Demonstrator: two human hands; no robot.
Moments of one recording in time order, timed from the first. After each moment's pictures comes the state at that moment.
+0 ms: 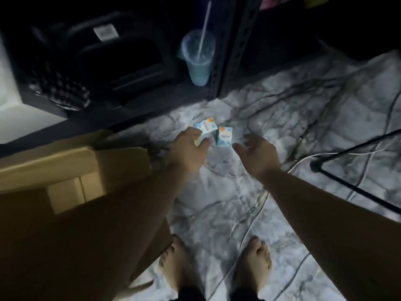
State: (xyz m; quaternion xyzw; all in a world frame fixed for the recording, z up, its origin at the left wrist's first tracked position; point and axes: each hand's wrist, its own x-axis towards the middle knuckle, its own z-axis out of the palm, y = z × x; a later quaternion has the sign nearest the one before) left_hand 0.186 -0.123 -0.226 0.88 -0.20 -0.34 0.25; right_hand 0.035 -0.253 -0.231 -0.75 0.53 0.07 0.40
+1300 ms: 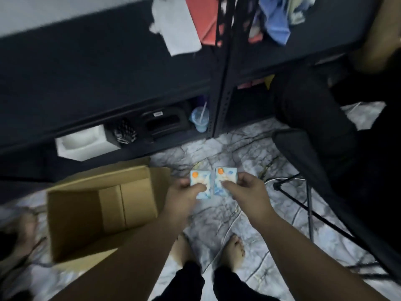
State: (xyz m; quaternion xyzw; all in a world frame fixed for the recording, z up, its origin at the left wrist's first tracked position) left_hand 0.107 -0.063 0.066 0.73 0.17 -0.44 0.50; right_hand -0.014 -0.197 0.076 -0.55 0.52 -0.03 0.65
